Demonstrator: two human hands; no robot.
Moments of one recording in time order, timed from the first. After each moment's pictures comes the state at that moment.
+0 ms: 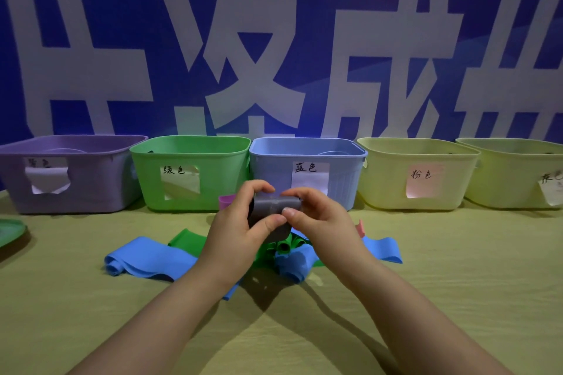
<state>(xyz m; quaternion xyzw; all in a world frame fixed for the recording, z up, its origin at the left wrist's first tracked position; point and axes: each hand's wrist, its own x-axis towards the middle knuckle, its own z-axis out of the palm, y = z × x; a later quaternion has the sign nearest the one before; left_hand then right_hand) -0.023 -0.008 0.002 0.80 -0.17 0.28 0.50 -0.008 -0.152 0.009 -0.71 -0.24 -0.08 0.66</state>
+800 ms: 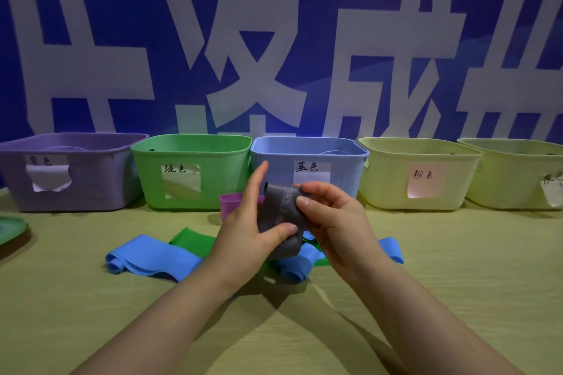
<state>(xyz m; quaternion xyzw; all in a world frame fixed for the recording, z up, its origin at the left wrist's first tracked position) -0.030 -0.016 0.005 0.81 -0.17 0.25 0.51 -0.010 -0.153 0.016 -0.53 -0.17 -0.03 0.83</state>
